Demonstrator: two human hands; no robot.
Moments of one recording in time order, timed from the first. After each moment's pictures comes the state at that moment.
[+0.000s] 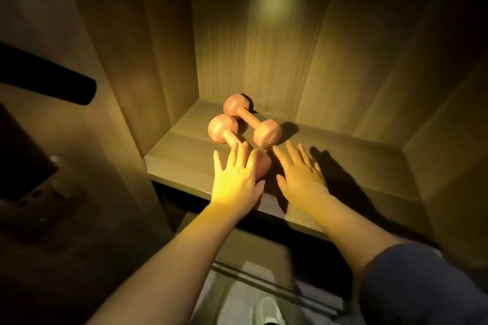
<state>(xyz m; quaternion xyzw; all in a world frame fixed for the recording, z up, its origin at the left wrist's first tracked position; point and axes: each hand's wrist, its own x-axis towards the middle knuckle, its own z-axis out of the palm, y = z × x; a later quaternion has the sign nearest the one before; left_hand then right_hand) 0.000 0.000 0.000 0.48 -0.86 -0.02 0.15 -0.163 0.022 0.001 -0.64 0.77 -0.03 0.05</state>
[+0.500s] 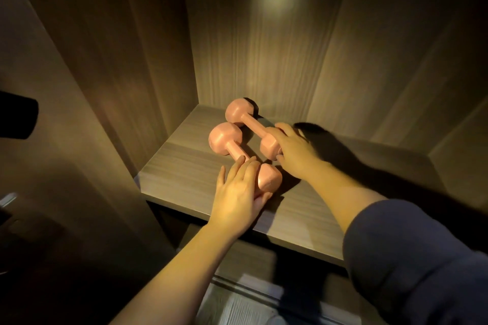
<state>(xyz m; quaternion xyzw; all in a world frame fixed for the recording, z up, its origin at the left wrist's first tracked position) 0.007 -0.028 -0.021 0.44 -0.85 -0.12 0.26 -0.172 -0.069 0.014 -0.67 0.73 -0.12 0.07</state>
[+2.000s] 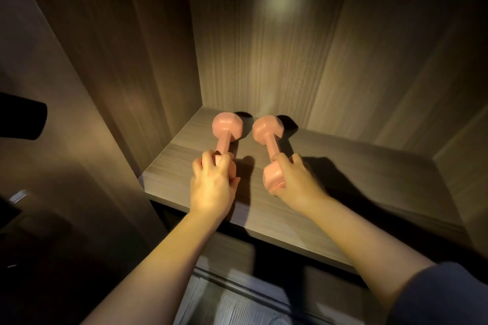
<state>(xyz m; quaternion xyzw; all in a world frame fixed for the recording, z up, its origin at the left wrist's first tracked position) 0.030 -0.052 -0.013 0.58 -0.78 -0.06 0.21 -0.147 -0.008 0.014 -0.62 0.75 -0.12 0.16</state>
